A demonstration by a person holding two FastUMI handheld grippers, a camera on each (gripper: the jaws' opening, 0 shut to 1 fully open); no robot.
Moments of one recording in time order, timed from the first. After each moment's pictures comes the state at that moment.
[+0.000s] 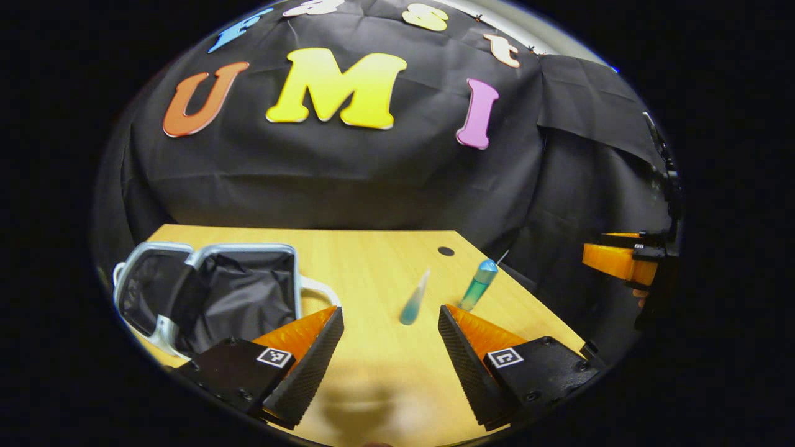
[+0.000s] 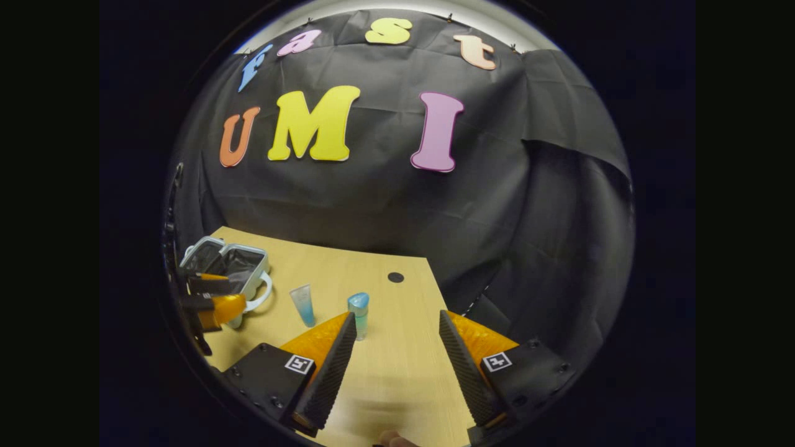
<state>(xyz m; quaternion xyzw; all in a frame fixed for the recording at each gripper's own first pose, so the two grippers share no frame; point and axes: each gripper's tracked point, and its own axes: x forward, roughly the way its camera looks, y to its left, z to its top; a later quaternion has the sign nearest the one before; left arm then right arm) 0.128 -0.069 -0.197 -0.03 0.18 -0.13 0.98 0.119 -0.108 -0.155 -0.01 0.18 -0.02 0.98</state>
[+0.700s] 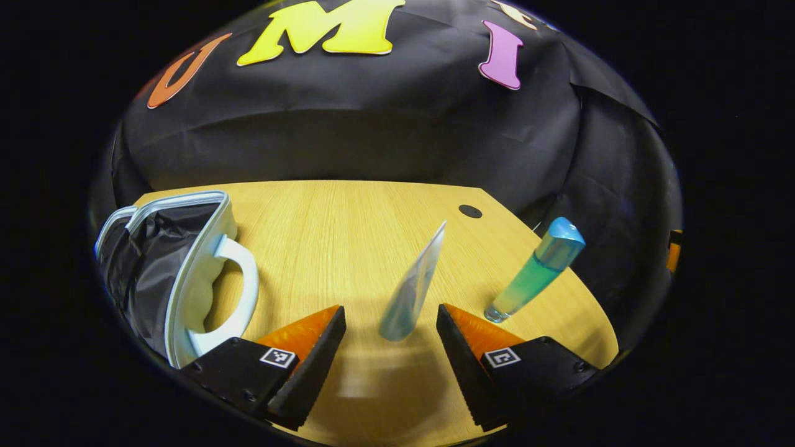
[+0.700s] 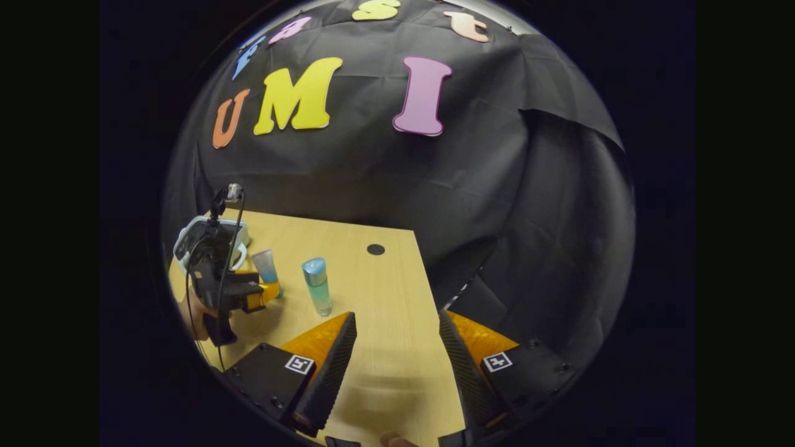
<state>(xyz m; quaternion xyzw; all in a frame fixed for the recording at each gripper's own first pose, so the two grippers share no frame) 0.244 -0.107 -0.297 -0.01 0.25 -0.08 0.96 0.137 -0.170 -0.214 -0.02 0.23 -0.03 0.97</state>
